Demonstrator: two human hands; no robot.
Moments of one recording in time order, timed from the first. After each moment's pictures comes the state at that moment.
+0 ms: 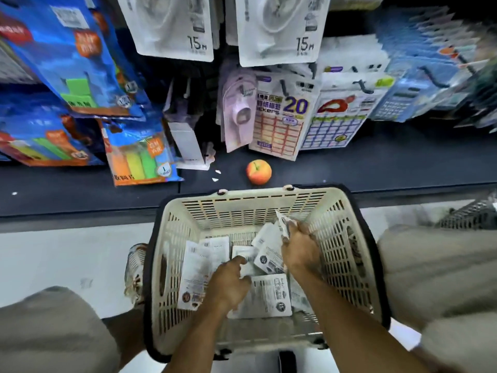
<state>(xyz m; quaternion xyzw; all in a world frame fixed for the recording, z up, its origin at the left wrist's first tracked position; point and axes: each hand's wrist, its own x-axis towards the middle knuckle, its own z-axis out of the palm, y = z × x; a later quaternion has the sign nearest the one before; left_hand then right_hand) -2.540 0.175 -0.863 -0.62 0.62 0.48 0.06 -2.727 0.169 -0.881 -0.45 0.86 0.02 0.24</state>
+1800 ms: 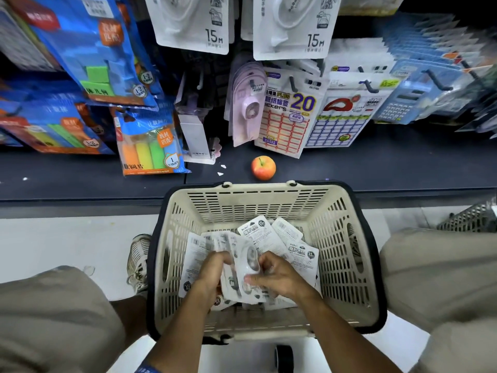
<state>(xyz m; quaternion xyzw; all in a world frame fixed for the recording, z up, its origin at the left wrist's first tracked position) -2.522 0.173 -0.855 -0.68 0.23 0.68 -0.14 -2.694 0.222 -0.877 -0.37 0.64 -0.19 0.64</state>
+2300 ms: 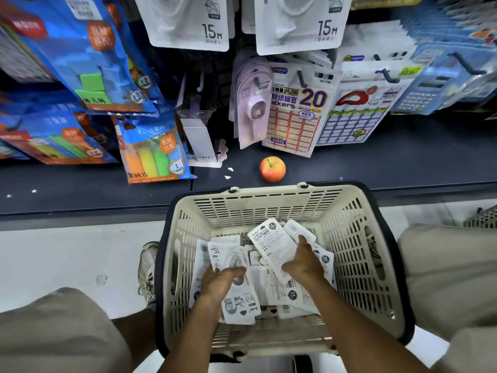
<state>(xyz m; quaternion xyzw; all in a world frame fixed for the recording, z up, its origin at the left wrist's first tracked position) -2.504 0.171 -0.880 -0.73 0.22 0.63 -0.15 -2.706 0.180 -0.906 -0.36 0.84 0.01 0.41</state>
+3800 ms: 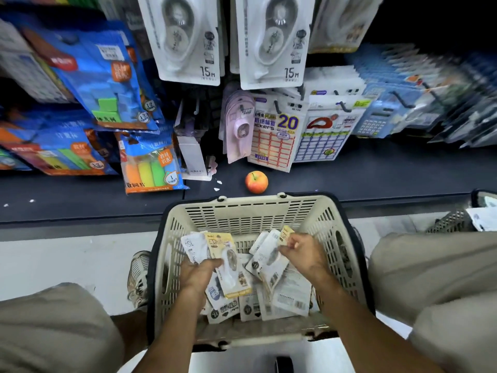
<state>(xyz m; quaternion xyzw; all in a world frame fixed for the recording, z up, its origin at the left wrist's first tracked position) -2.501 0.163 -0.846 -0.73 0.21 0.59 -0.27 -2.746 0.193 -0.837 -0.43 0.82 -0.18 0.33</state>
